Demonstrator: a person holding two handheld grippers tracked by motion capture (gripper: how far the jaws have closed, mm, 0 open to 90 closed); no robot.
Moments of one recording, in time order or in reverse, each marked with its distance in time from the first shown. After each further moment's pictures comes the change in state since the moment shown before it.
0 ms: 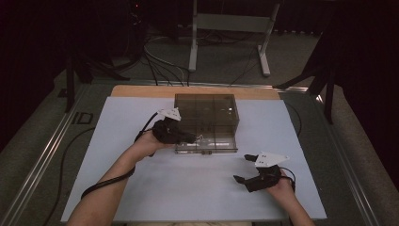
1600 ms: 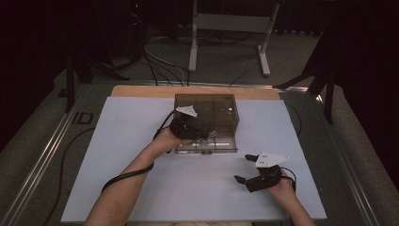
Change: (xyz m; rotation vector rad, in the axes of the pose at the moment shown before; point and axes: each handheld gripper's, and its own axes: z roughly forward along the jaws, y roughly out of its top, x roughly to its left) left arm 0.019 0.013 0.054 -0.004 0.029 -0.054; right arm -0.001 -0.001 -0.001 0.004 -0.002 -0.004
